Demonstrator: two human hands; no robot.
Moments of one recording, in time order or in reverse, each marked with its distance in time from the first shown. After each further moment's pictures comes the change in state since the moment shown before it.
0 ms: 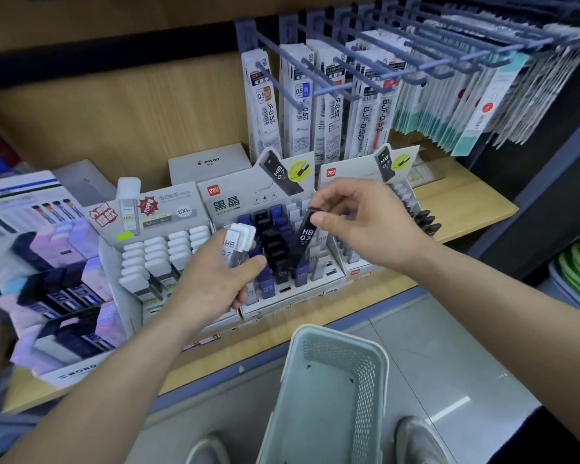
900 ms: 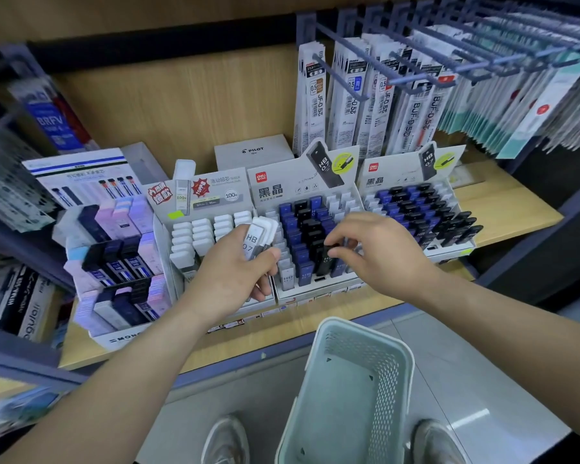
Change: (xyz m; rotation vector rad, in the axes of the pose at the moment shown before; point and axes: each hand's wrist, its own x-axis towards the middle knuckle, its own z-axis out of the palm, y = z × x) left_hand -0.015 -0.018 -0.029 -0.112 -0.019 -0.028; right_hand -0.016 0.017 0.049 -0.465 -0.096 -0.255
